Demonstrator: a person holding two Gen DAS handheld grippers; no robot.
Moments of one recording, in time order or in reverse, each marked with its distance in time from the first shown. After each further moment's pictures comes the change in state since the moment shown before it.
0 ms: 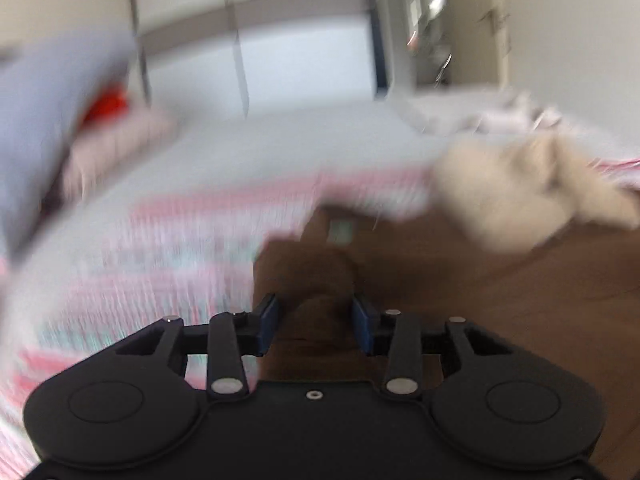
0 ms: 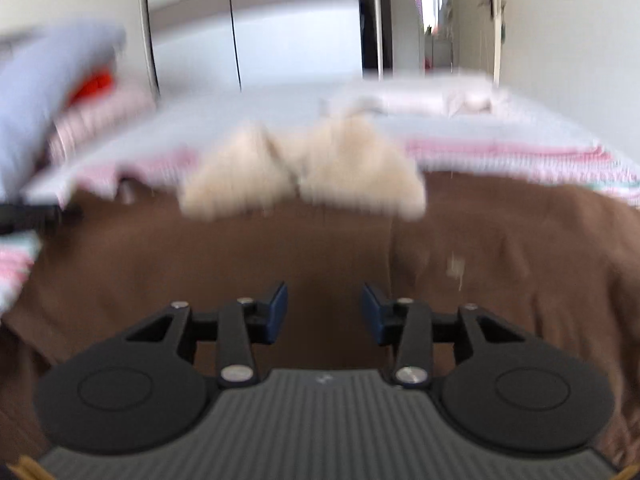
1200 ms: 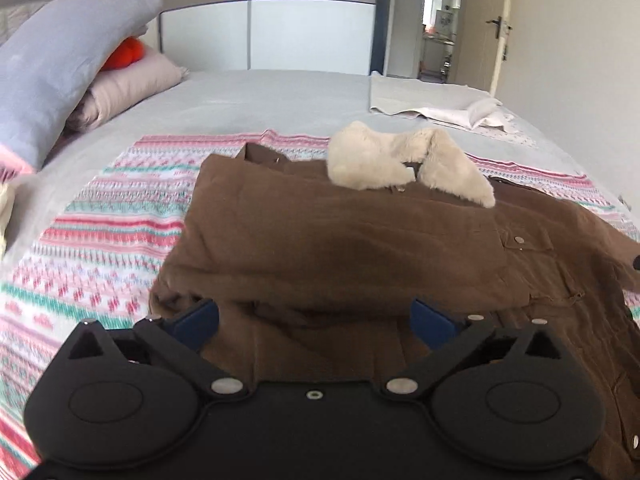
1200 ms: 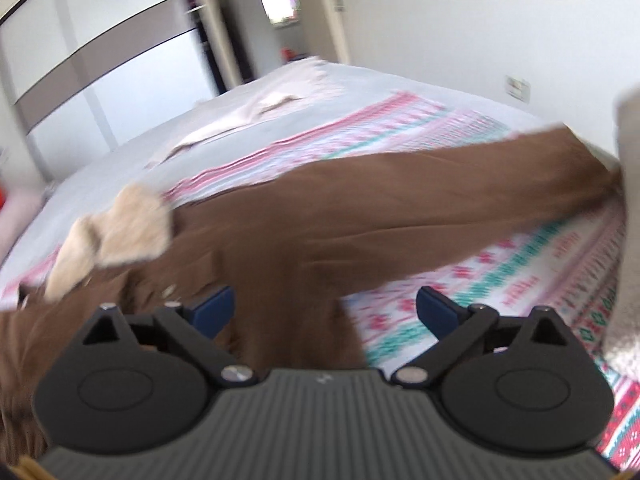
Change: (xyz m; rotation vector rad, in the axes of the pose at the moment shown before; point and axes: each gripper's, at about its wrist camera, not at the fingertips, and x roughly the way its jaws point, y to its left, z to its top) left arm -0.193 -0.098 -0.037 -0.160 0.065 -0.050; right arm -0.110 -0.234 -0.020 0.497 -0.092 -0.167
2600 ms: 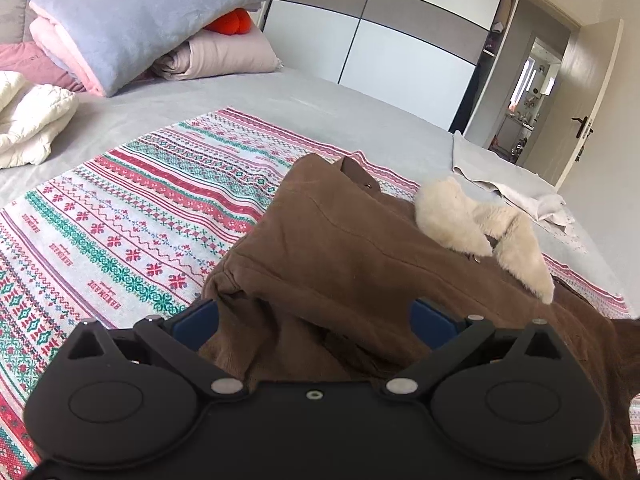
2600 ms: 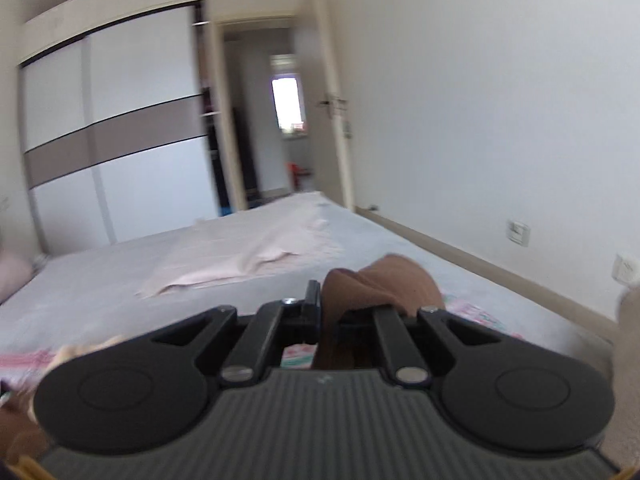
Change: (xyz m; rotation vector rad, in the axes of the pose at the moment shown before) left arm 0.019 0.067 -0.002 -0.332 -0.085 0.072; right arm -0.028 0.060 0.104 -0.250 -0.367 0.072
